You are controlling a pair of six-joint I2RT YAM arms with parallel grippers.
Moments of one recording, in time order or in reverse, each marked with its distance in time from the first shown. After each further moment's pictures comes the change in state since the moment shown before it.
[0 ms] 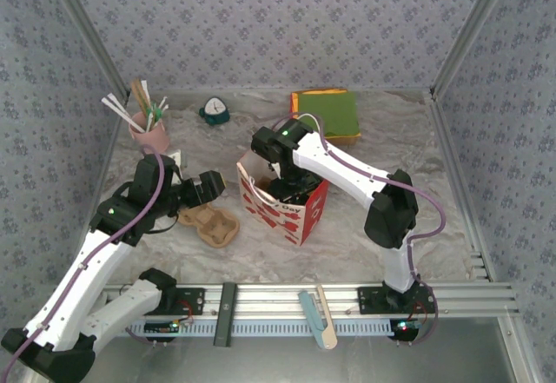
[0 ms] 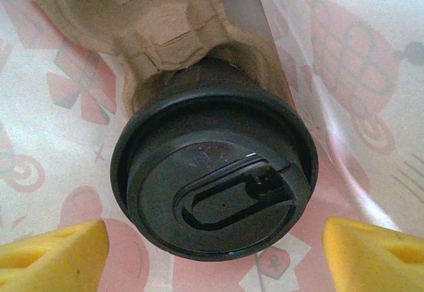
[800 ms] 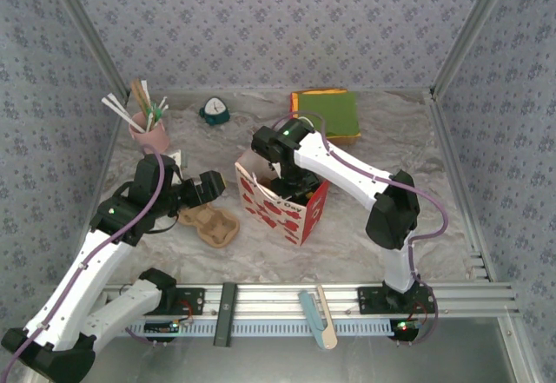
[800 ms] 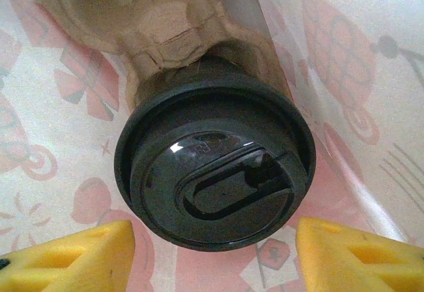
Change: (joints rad) left arm 0.000 0.001 0.000 0.000 0.004 0.000; right arm 0.002 -0.014 0.002 -0.003 0.000 0.012
